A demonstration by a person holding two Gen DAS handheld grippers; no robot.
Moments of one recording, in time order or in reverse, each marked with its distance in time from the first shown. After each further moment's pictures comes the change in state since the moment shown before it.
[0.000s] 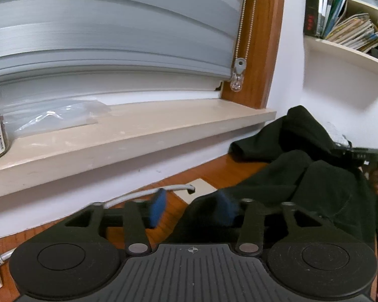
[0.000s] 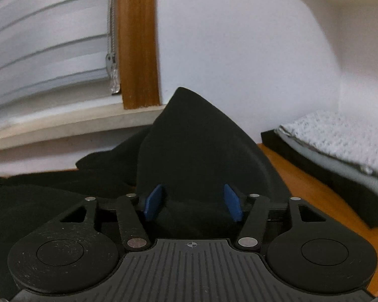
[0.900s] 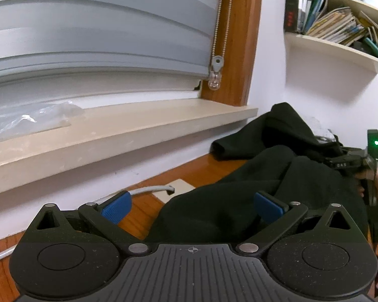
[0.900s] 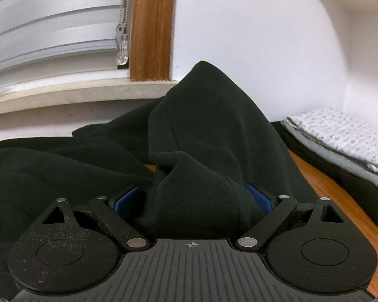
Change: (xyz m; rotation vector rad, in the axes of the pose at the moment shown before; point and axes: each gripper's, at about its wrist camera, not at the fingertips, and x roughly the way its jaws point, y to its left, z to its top) left arm 0.009 -0.013 -0.008 0.029 -0.016 -0.055; right arm 0.026 0.022 -0.019 -0.110 0.045 -0.035
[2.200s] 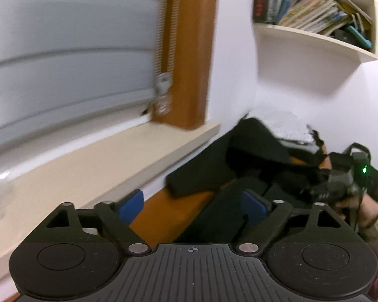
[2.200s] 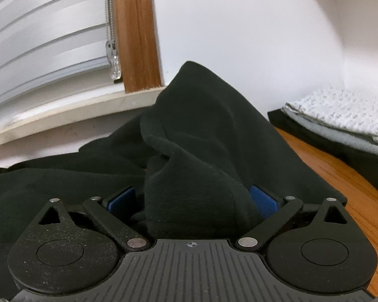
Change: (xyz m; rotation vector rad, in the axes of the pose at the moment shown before) left arm 0.058 -0.103 0.115 0.133 0.072 -0.114; right arm -0.010 -0.024 -0.009 0.140 -0.023 0.086
